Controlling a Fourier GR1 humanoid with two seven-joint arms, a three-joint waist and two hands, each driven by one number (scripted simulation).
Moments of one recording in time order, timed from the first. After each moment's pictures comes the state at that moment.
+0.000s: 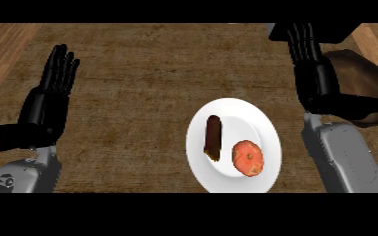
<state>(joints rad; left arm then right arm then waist) -0.17 0.29 -0.04 -1.65 0.16 0.17 -0.05 -0.42 -0.24 0.09 -1.44 -0.20 -0.15 -0.24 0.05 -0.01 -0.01</state>
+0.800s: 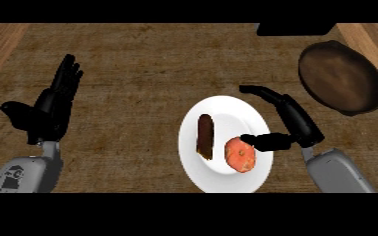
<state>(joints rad) -0.18 0.30 -0.02 -1.51 0.13 0.18 0.06 -0.28 -0.42 0.39 -1.43 0.16 -0.08 -0.18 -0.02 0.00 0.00</state>
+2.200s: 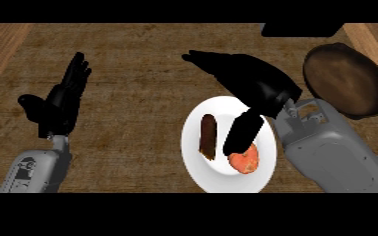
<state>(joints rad) -0.23 0.26 0.00 -1.45 0.09 0.15 0.05 -0.78 -0.32 0.44 -1.69 0.16 0.49 0.69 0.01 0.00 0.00</state>
